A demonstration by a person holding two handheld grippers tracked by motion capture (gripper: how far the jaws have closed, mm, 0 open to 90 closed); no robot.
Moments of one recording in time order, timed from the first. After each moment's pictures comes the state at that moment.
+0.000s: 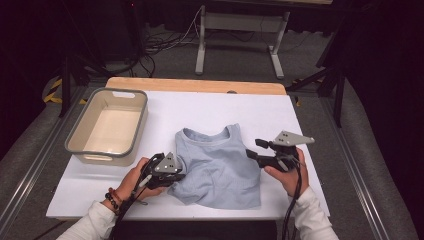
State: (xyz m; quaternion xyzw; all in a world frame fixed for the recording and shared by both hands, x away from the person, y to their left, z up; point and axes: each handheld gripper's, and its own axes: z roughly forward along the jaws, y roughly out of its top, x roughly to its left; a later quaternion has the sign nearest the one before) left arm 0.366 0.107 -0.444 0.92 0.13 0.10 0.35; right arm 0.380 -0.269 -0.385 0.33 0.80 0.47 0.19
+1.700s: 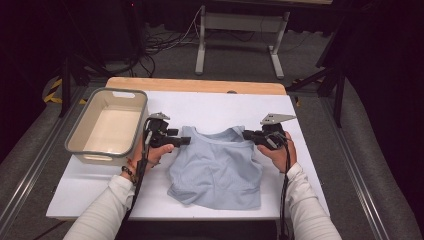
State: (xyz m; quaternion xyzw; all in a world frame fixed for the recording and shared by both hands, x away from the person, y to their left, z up) left arm 0.480 0.111 -0.439 0.79 0.40 -0.01 0.46; right arm 0.450 -0.264 -0.401 0.33 0.83 0.43 0.15
